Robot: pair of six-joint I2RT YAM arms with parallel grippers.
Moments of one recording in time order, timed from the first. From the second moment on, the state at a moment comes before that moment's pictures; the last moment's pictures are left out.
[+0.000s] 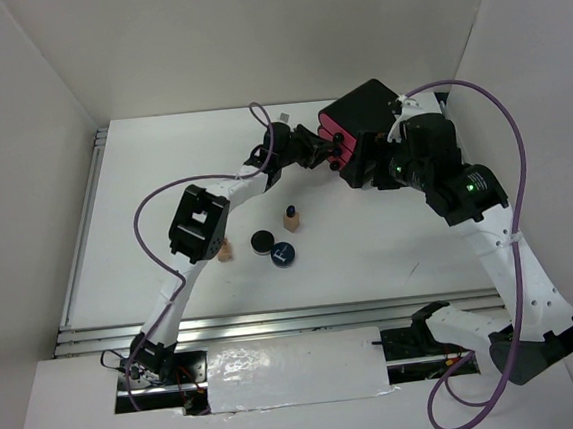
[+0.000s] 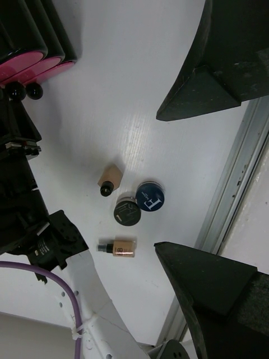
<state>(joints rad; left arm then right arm) -0.54 2.54 2.02 0.24 0.35 -1.35 0.36 1.08 1.40 -0.83 -0.07 0.40</state>
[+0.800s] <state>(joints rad) -0.54 2.56 1.99 0.35 0.36 -1.40 0.36 1.08 1.40 -0.83 -0.07 0.40</state>
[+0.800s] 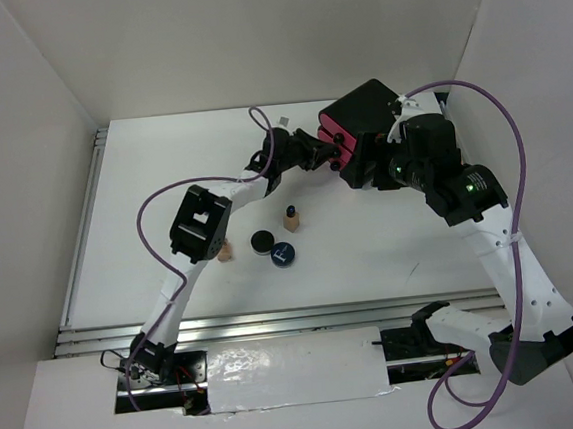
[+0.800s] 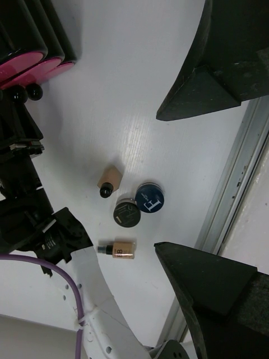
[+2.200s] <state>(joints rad) -0.35 2.03 1.58 -0.11 0.21 -1.00 0.49 1.27 1.38 -0.80 -0.17 0.39</state>
